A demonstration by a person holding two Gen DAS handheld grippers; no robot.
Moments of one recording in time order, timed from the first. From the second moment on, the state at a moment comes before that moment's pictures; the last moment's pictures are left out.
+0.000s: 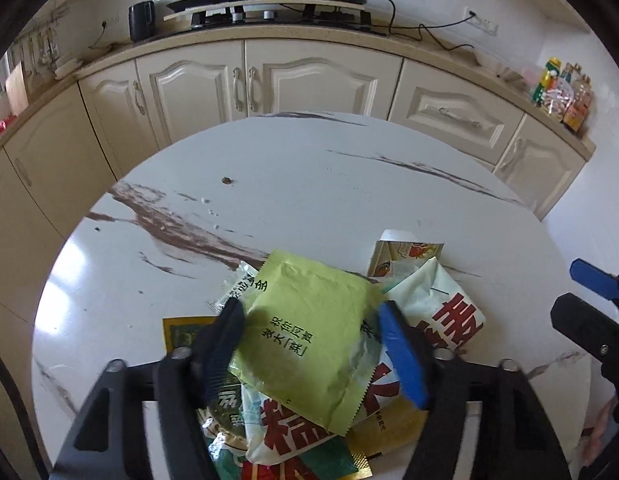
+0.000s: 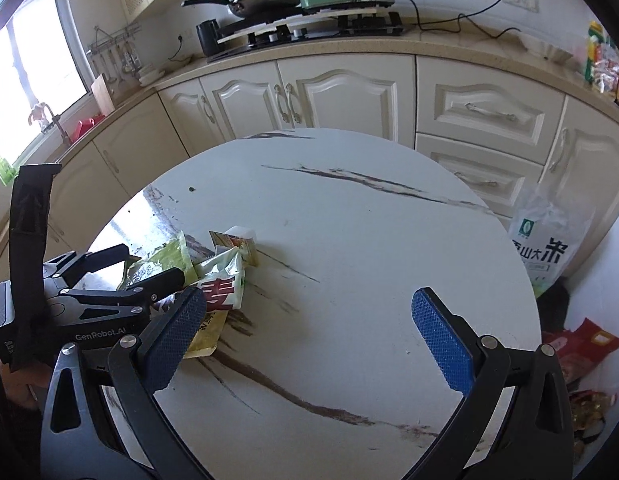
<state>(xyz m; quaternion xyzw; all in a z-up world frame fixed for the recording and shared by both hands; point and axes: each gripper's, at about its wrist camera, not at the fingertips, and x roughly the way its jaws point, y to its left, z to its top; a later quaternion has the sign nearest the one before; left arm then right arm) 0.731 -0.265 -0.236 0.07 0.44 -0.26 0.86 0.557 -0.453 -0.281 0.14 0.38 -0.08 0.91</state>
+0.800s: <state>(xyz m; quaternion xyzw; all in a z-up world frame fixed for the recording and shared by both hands) 0.668 -0.076 -0.206 -0.05 0.39 -0.28 0.87 0.634 -0.328 -0.278 0.00 0.42 0.04 0.91</state>
